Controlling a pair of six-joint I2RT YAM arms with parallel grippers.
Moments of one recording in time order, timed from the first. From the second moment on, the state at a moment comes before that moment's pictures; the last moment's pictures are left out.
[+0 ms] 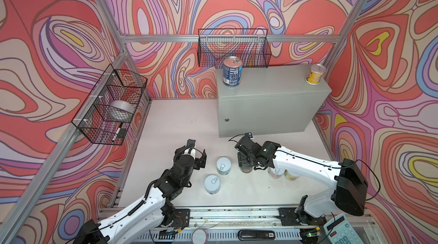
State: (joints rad) left arm -0.69 0.76 0.32 0.03 -0.51 -0.15; right arm 0.90 1.51 1.12 -0.83 0.30 0.73
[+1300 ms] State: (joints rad) left arm -0.69 0.74 0.32 0.03 -0.48 -0.12; right arm 0.84 1.66 1.21 -0.79 0.34 0.60
